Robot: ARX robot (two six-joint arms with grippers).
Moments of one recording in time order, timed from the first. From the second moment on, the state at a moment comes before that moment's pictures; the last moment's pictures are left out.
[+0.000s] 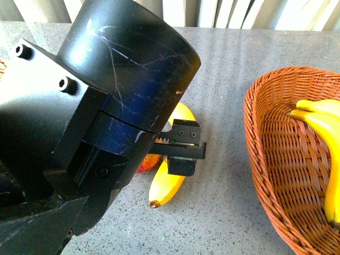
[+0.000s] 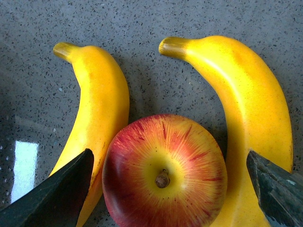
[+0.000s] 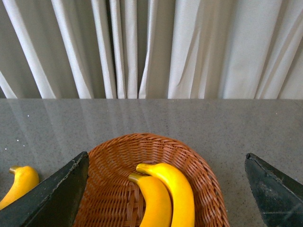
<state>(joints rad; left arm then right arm) -0.74 1.87 0.72 0.30 -0.40 -0.44 0.00 0.00 0.02 0.00 0.00 0.00</state>
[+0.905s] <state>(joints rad) -0.75 1.84 0.69 0.31 -0.42 -0.50 0.00 0.00 0.02 0.00 0.00 0.00</state>
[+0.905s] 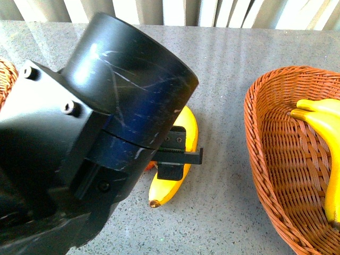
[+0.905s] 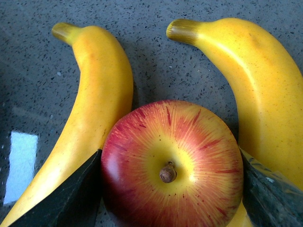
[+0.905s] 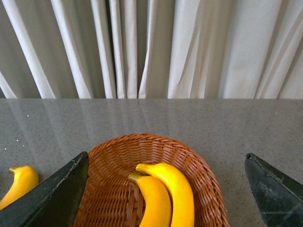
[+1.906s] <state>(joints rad) -0.10 1.63 0.57 0.35 -0.42 -0.46 0.00 0.00 0.02 0.00 0.00 0.00</state>
